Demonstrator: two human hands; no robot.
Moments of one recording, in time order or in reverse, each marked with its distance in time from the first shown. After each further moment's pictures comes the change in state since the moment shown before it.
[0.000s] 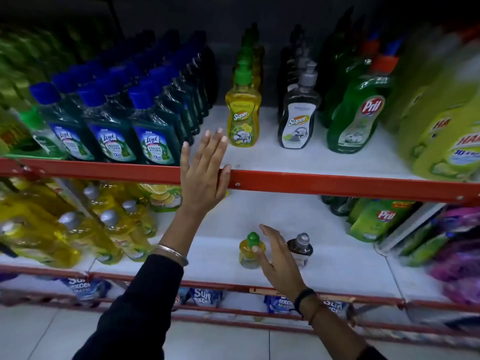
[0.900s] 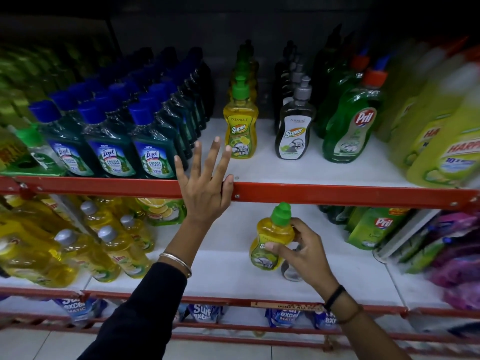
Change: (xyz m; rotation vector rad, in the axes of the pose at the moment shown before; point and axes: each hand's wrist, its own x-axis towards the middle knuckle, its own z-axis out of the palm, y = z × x) left_hand 0.005 0.005 0.011 0.157 0.044 -0.097; right_hand 0.016 -0.059 -0.071 0.413 0.173 0.006
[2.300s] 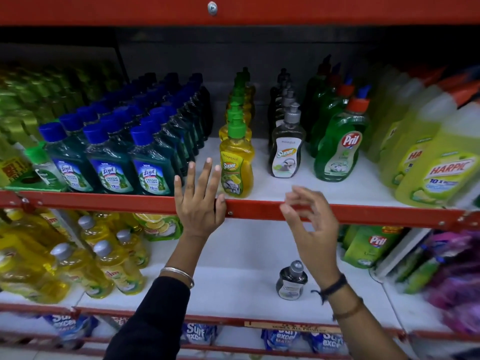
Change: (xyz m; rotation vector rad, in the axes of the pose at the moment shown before) left_hand -0.003 0.002 0.005 0.056 0.045 -0.028; right_hand 0.034 -0.072 -0.015 0.004 0.314 -0.406
